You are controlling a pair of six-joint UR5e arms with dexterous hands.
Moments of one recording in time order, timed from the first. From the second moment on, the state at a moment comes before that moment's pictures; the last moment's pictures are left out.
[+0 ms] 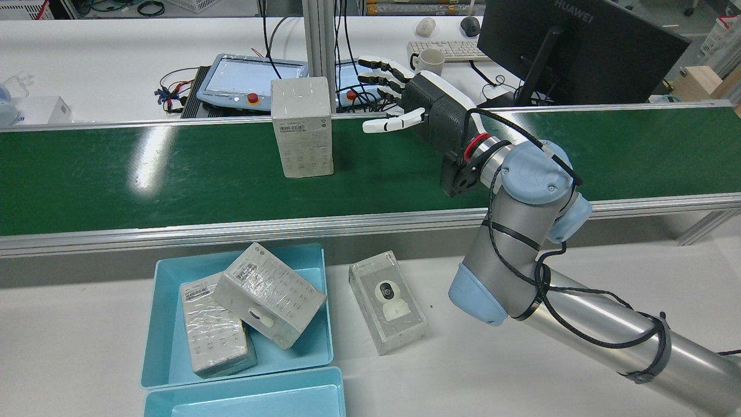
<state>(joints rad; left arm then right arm) -1.82 -1.80 -1.75 0.40 1.93 -0.16 0.81 -0.88 1.69 -3.61 -1.25 -0.28</state>
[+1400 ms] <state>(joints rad) -1.82 -1.80 -1.75 0.40 1.93 -0.16 0.79 -0.85 1.62 -3.57 -1.23 -0.28</state>
